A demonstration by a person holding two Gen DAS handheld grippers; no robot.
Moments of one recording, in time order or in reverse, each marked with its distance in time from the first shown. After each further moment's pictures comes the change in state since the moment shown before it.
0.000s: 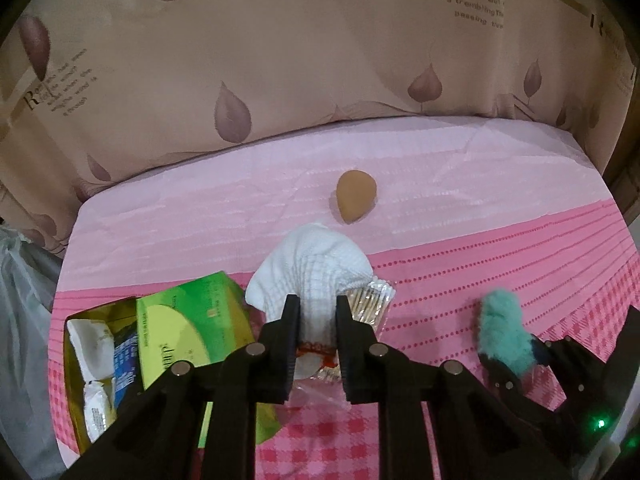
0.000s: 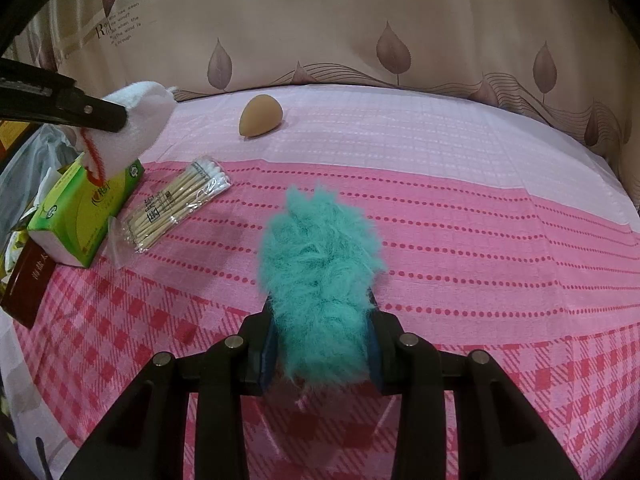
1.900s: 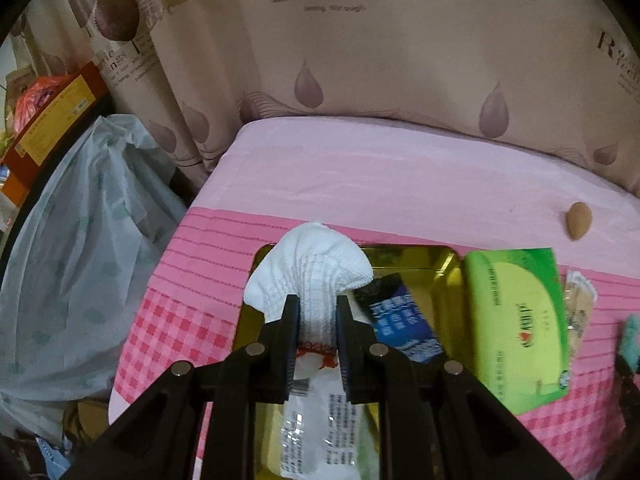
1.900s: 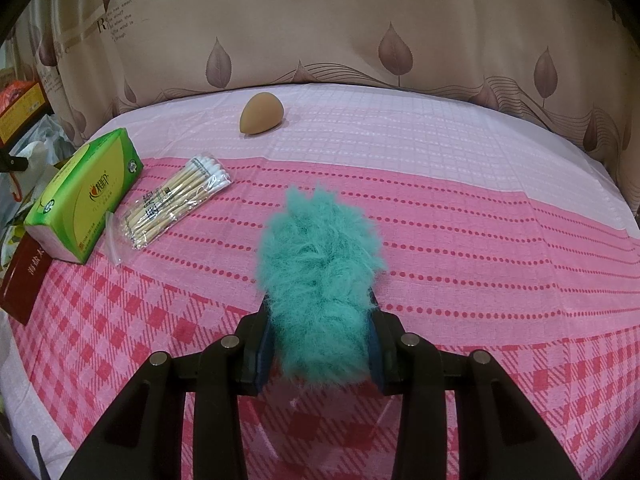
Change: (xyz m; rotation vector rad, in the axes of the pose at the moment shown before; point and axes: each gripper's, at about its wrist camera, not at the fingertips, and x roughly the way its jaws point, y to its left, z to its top) left arm -0.014 0.239 -0.068 -0.309 0.028 0.271; right arm 0.001 0.002 0.001 -0.011 0.003 -0.009
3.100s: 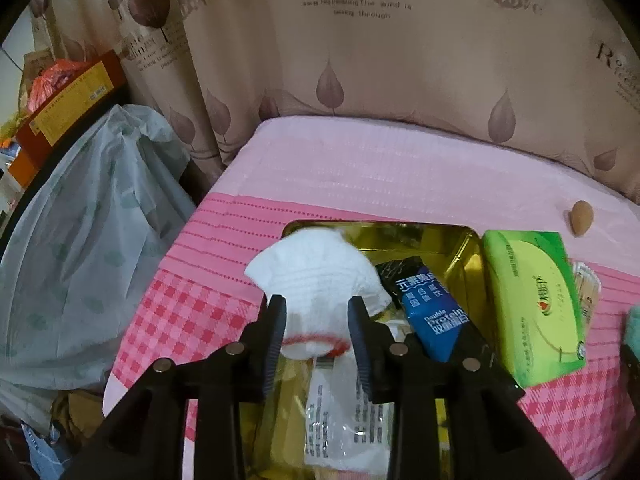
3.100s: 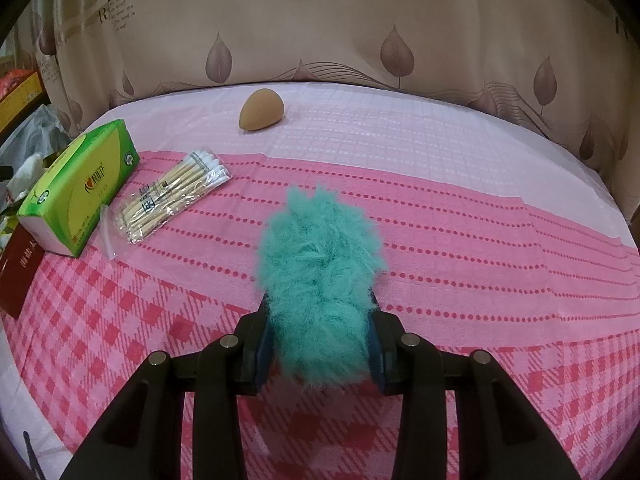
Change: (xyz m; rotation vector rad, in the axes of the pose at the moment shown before) left arm -0.013 0.024 -0.032 -0.045 -0.060 -0.010; right arm 0.001 0.005 -0.001 -0.034 0.005 -0.037
